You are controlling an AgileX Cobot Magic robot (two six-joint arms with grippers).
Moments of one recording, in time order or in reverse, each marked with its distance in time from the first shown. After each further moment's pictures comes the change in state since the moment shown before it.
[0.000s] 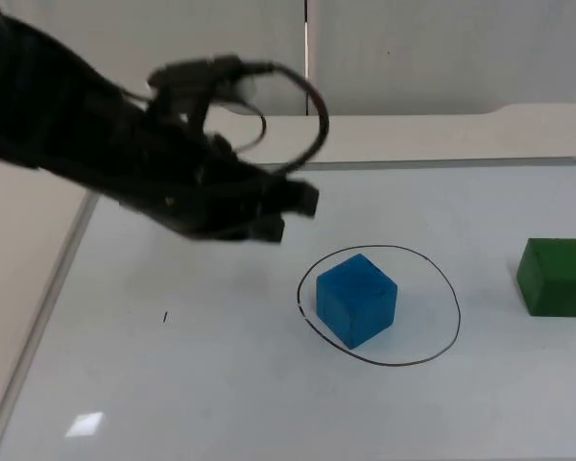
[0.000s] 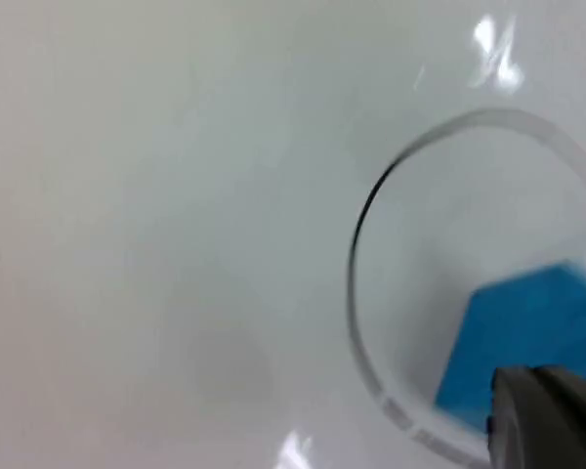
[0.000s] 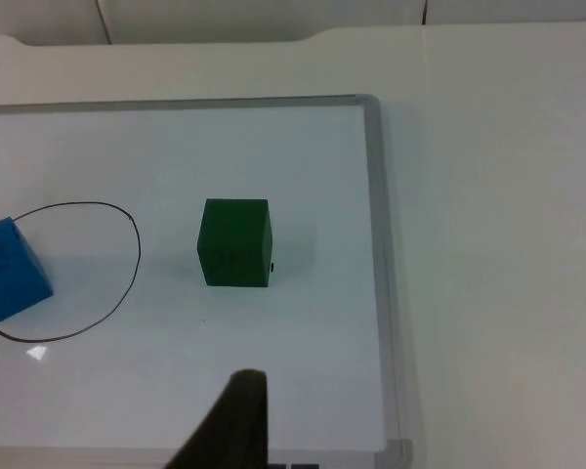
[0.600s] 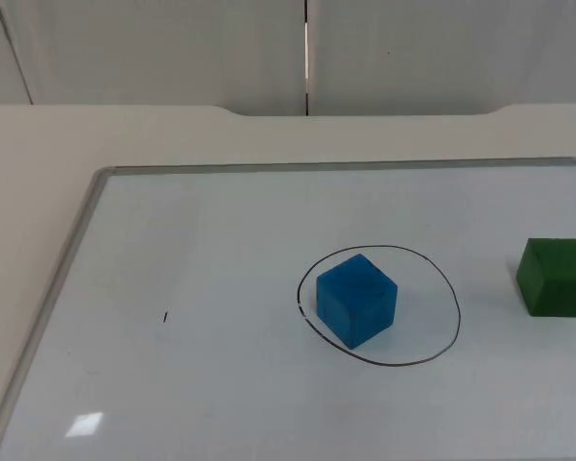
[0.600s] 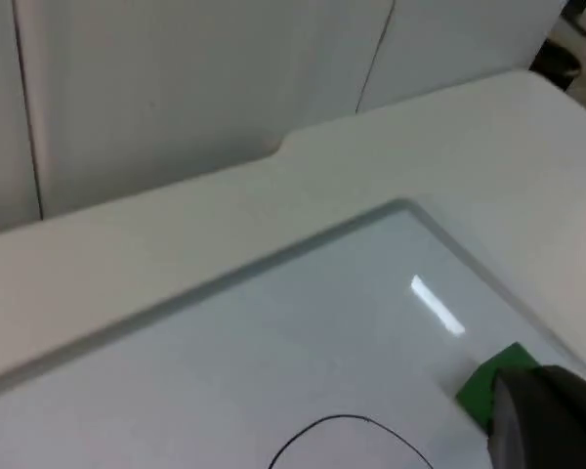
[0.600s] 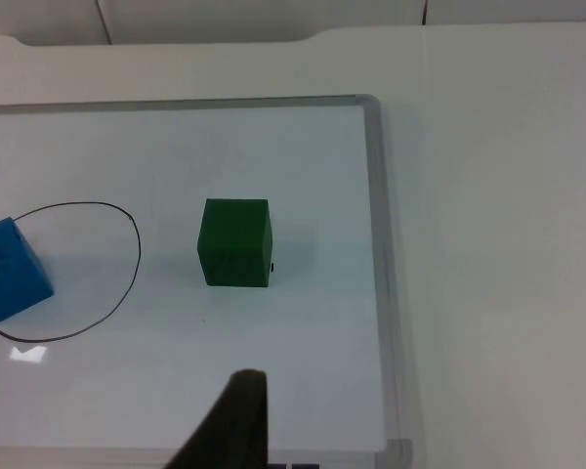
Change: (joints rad) right arm 0.000 0.000 0.000 0.000 0.000 0.000; left arm 0.000 -0.545 0.000 0.365 0.028 -0.320
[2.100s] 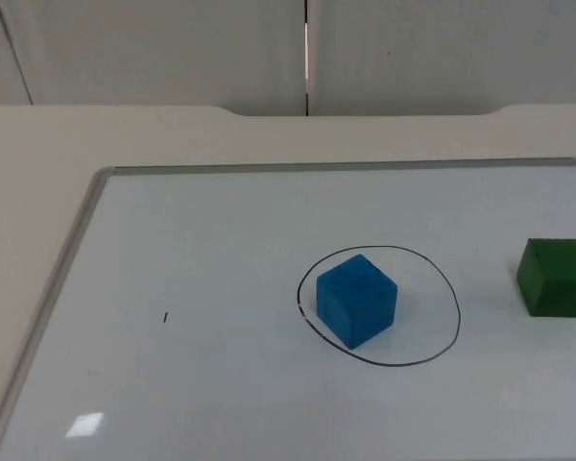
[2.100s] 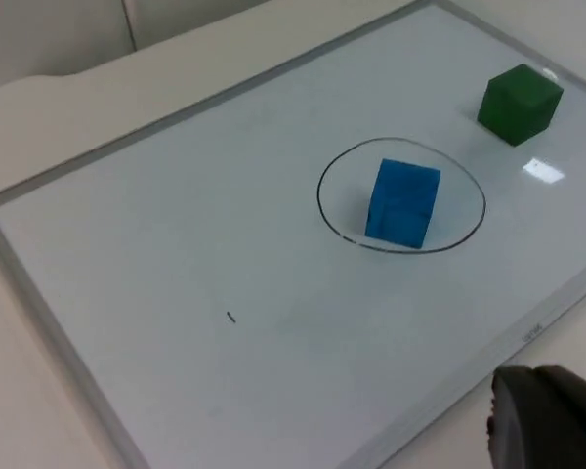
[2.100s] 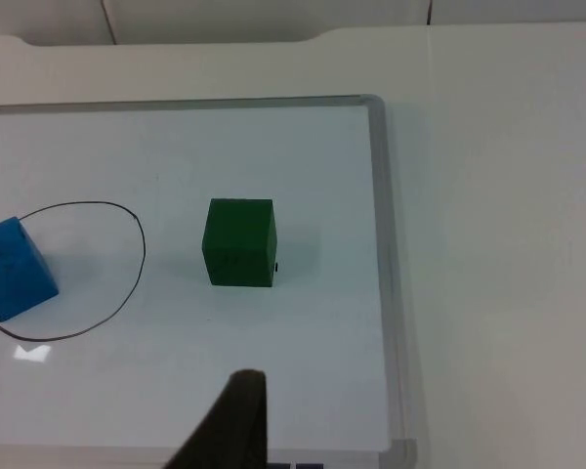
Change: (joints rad) right arm 0.000 0.000 0.000 0.007 0.000 -0.002; left arm 0.000 -0.984 0.359 0.874 0.604 -0.736
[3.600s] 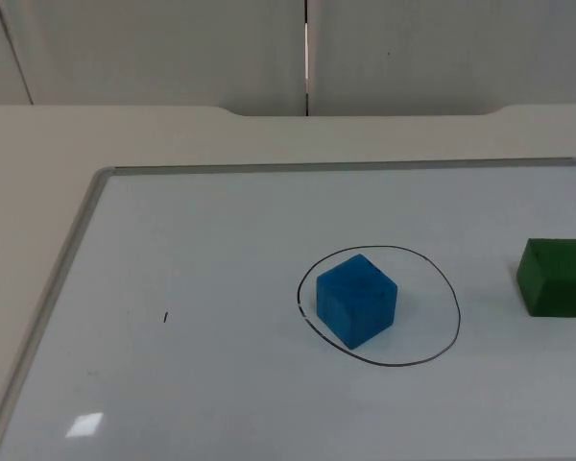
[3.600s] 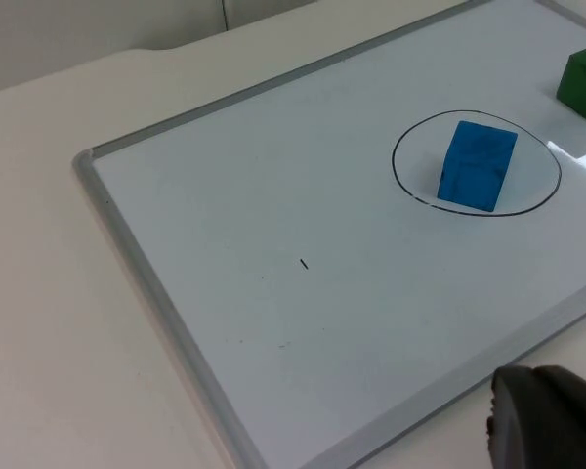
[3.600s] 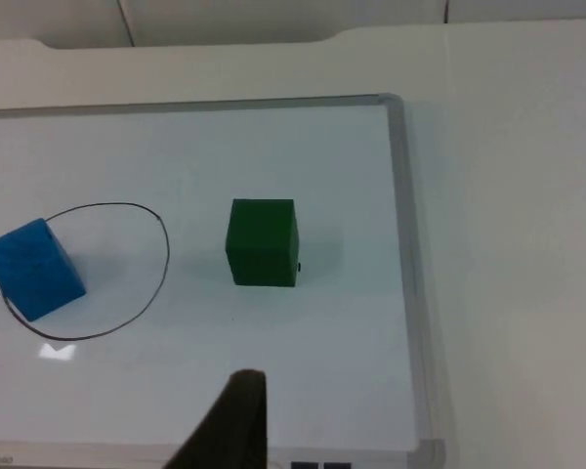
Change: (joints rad) right arm 0.000 0.000 0.000 0.043 0.000 0.000; left arm 0.000 -0.262 0.033 0.145 0.166 -0.120
